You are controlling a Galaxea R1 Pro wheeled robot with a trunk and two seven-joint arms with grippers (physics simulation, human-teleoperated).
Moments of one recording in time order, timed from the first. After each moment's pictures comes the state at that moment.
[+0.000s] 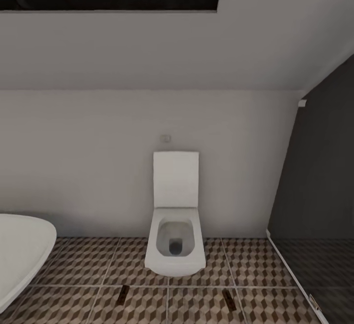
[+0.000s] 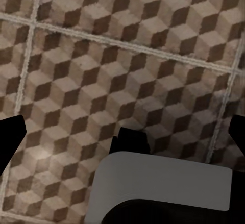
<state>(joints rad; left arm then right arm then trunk) -0.18 0.08 0.06 -0.01 0.16 -0.11 -0.02 -0.13 -0.09 0.09 0.03 -0.10 -0.14 -0.17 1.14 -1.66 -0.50</state>
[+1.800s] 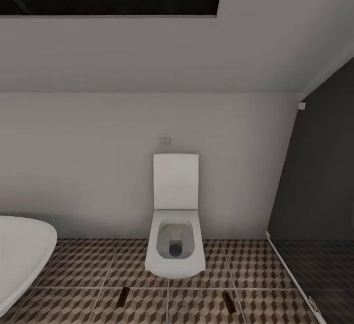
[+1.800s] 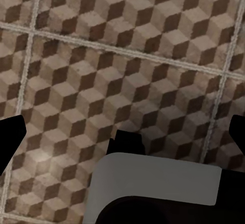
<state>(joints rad) -0.18 0.07 0.06 -0.02 0.14 -0.11 -0.01 -0.13 -0.05 0.09 0.01 -0.08 -0.14 -0.17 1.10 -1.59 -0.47</state>
